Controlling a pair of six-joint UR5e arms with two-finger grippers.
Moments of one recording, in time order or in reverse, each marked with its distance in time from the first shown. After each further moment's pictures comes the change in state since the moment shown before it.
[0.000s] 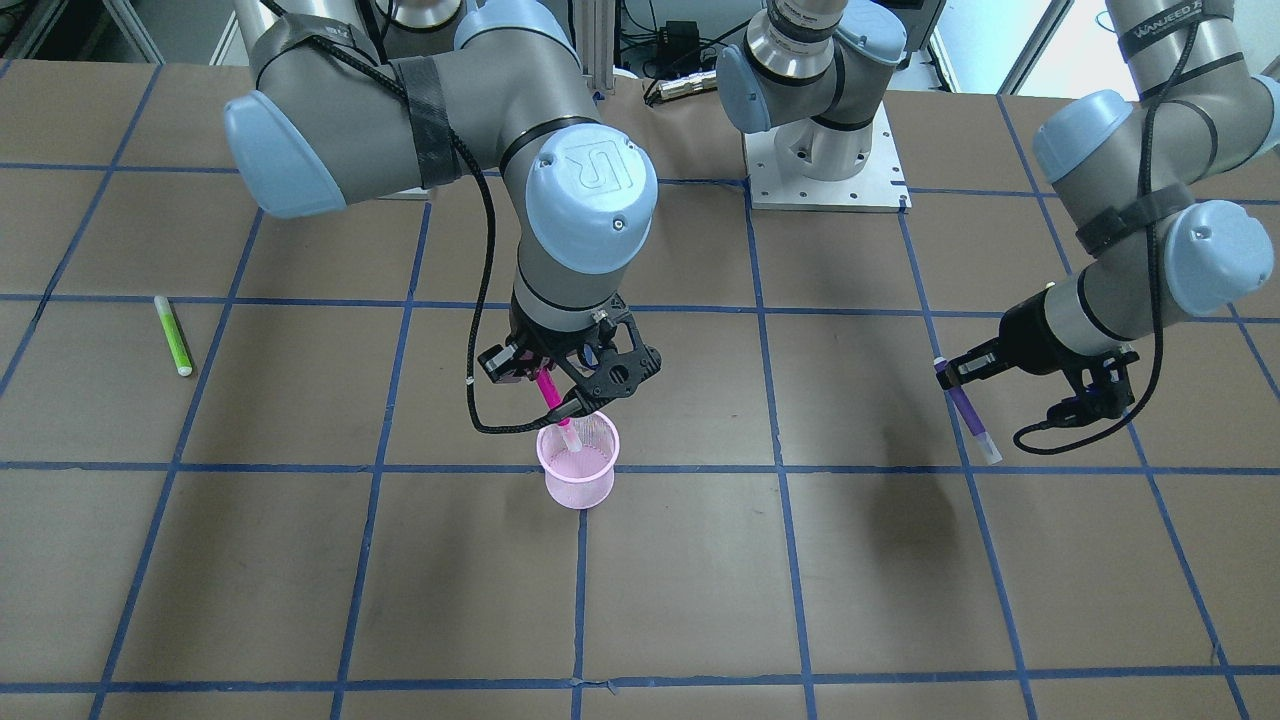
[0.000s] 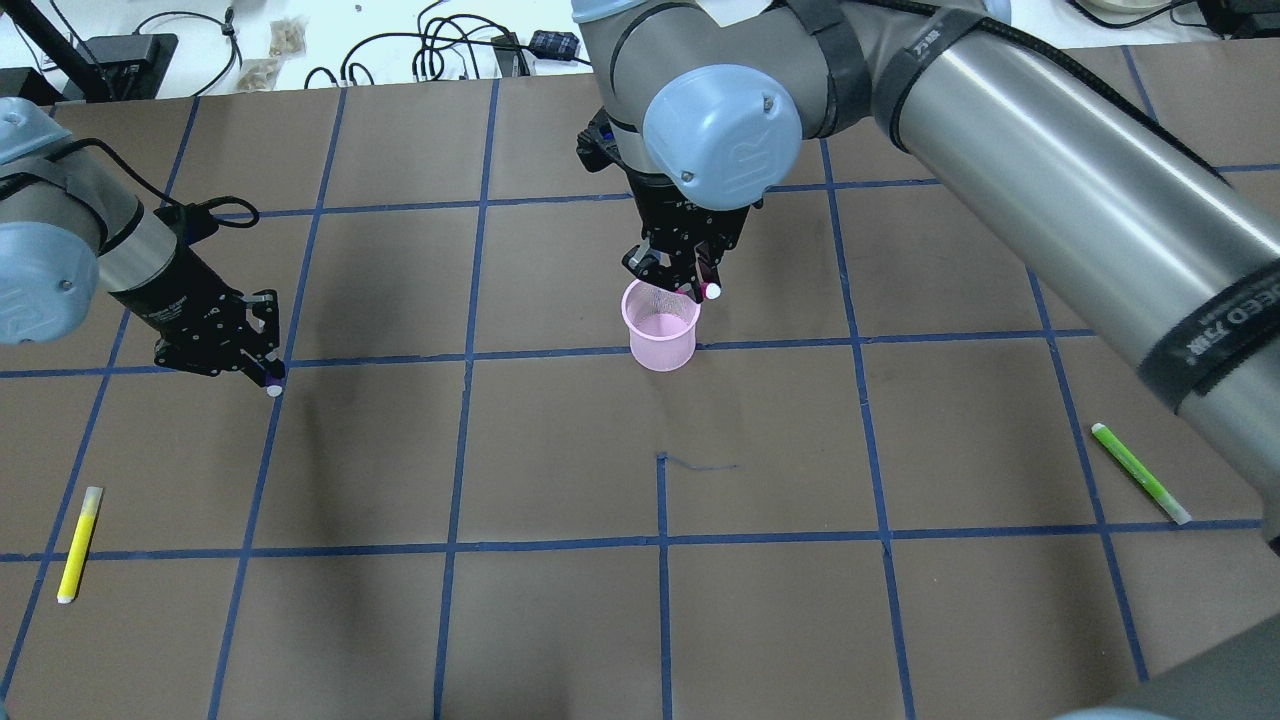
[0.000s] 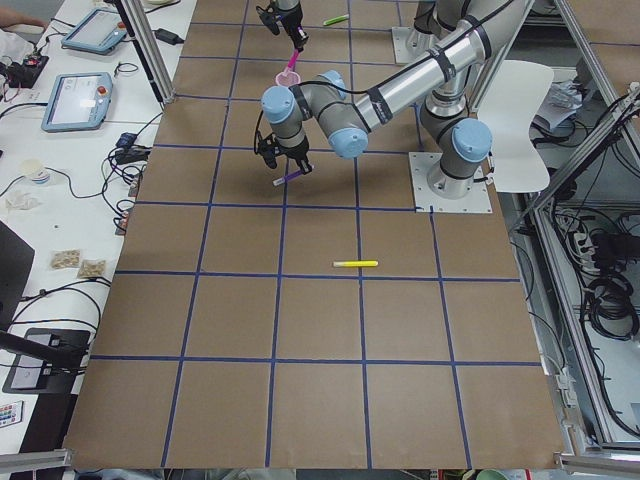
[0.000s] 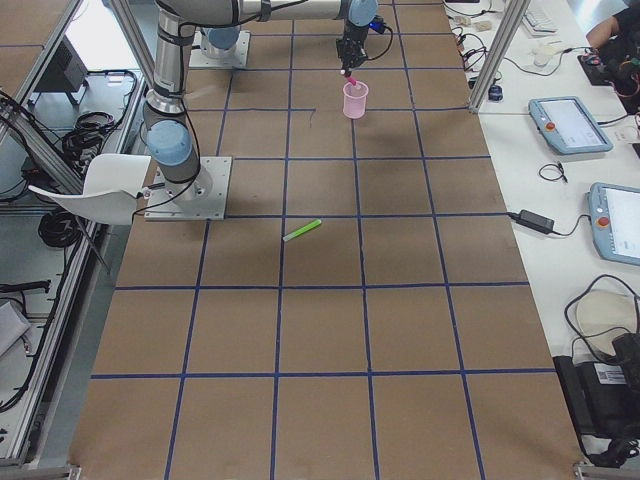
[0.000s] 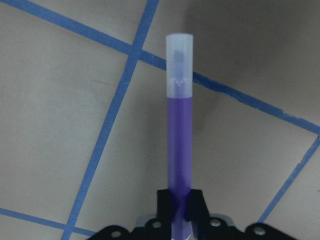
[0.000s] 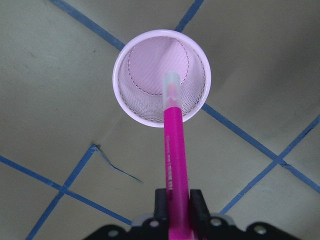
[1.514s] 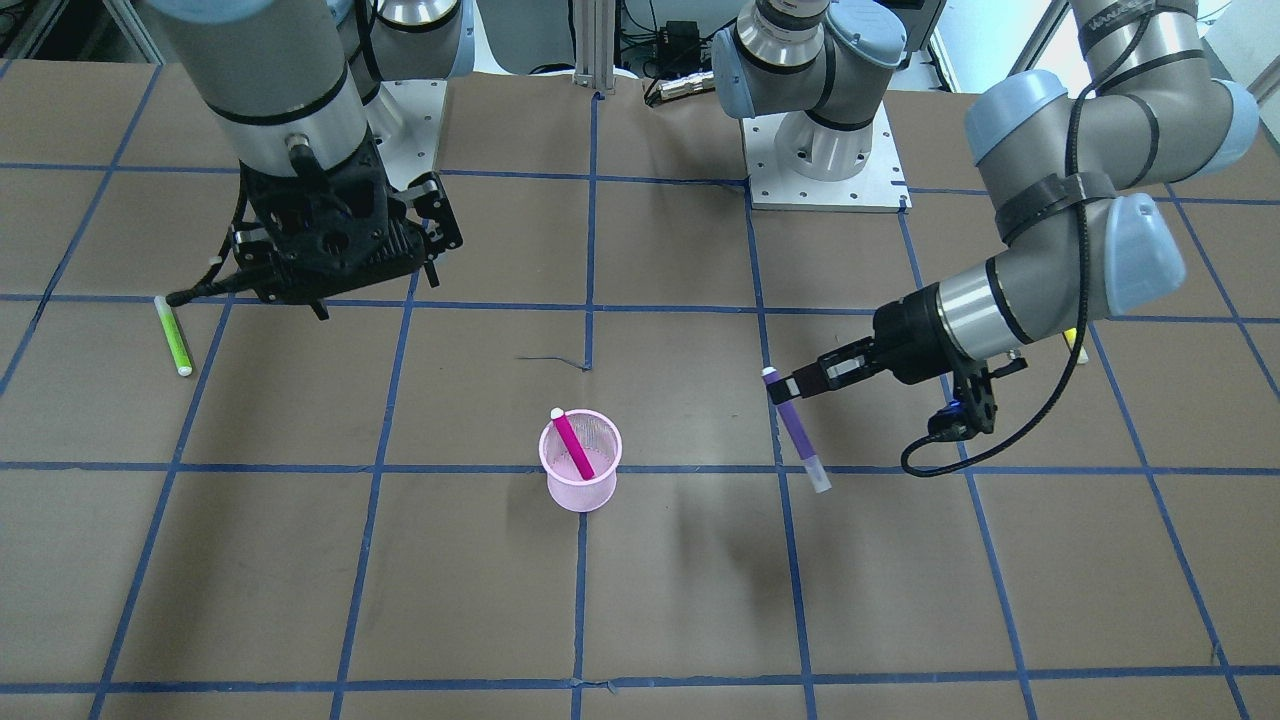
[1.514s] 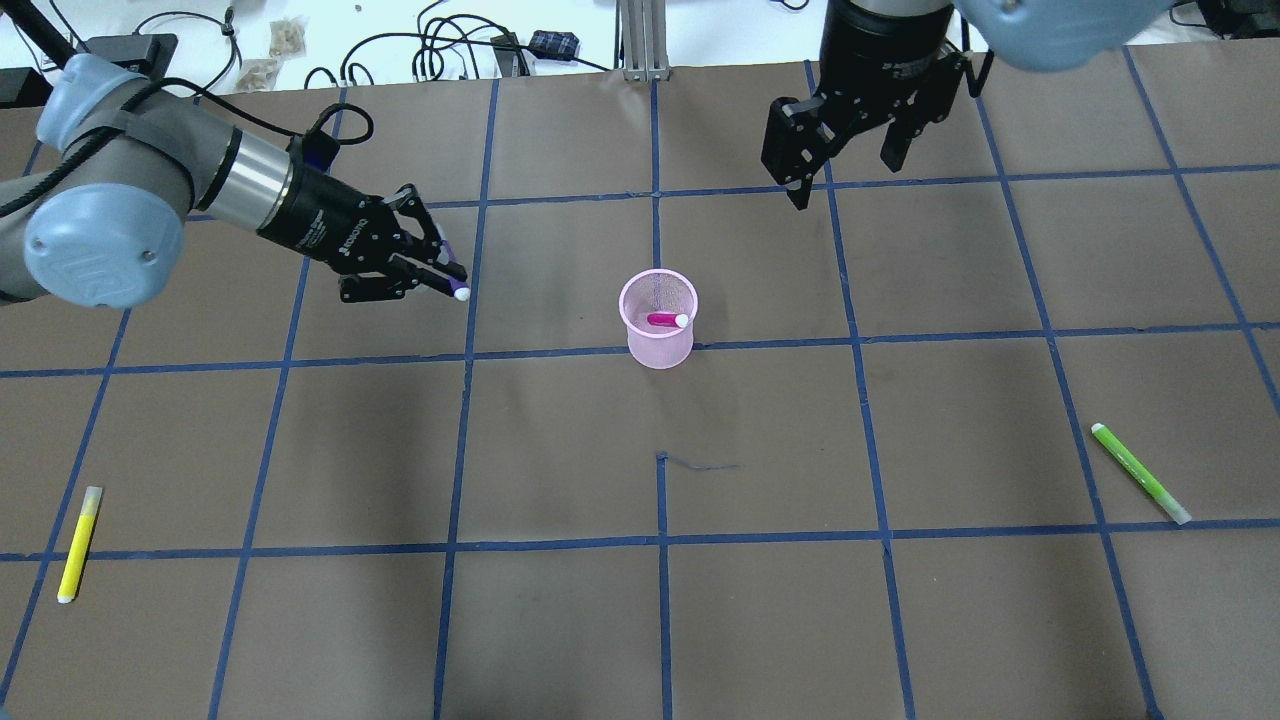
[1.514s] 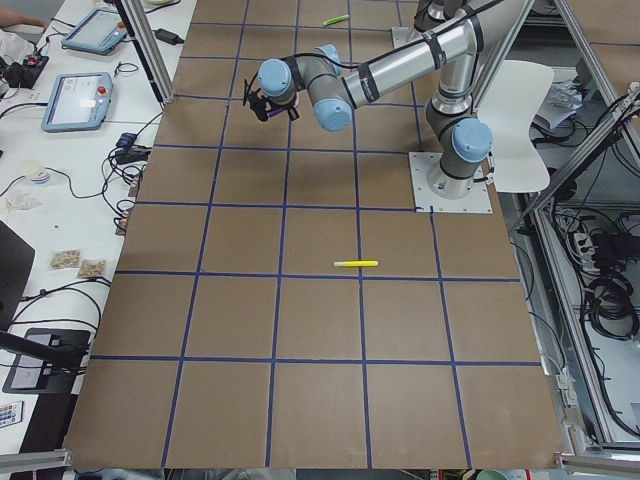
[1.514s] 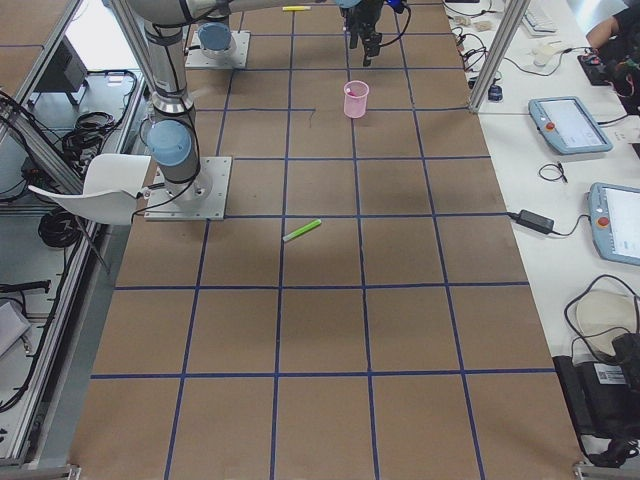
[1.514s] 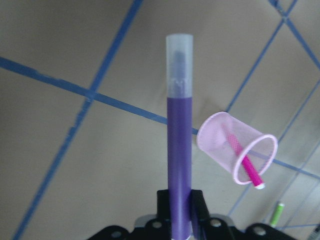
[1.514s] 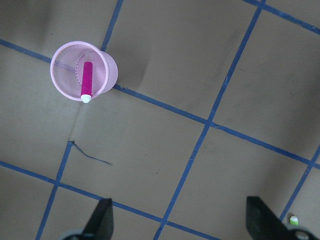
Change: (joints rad) left arm -0.221 0.003 0.068 -0.042 -0.645 -0.336; right arm -0.263 -0.319 0.102 -0.013 0.099 -0.003
